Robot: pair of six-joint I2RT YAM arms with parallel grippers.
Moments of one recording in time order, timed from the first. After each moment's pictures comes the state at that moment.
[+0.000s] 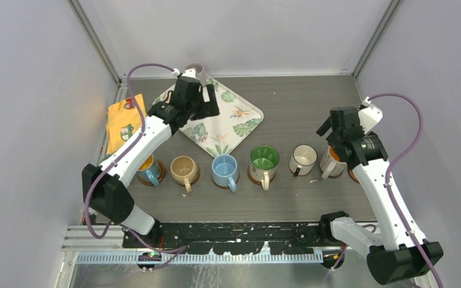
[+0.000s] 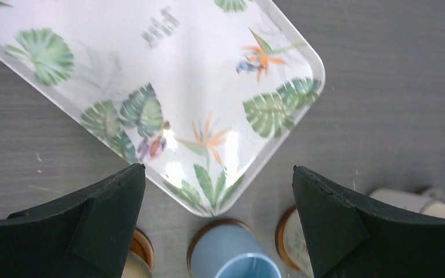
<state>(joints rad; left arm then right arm) -0.51 1.49 1.39 -0.55 -0.18 -0.53 0.18 0.97 1.10 -0.94 0.58 0.76</state>
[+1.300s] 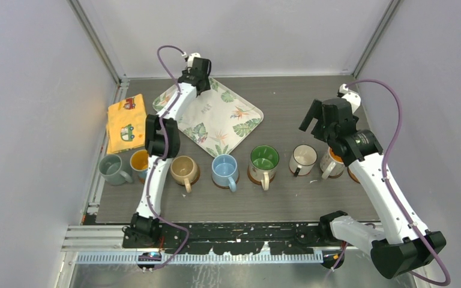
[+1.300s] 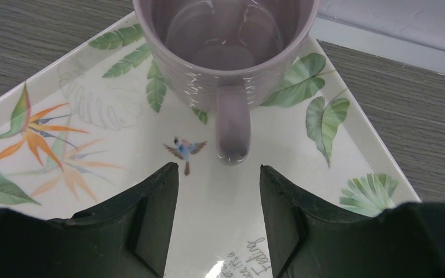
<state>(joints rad) -0.30 2.56 2.42 -0.57 -0.42 -0.39 0.30 1.04 1.17 -0.80 0.39 0.58</state>
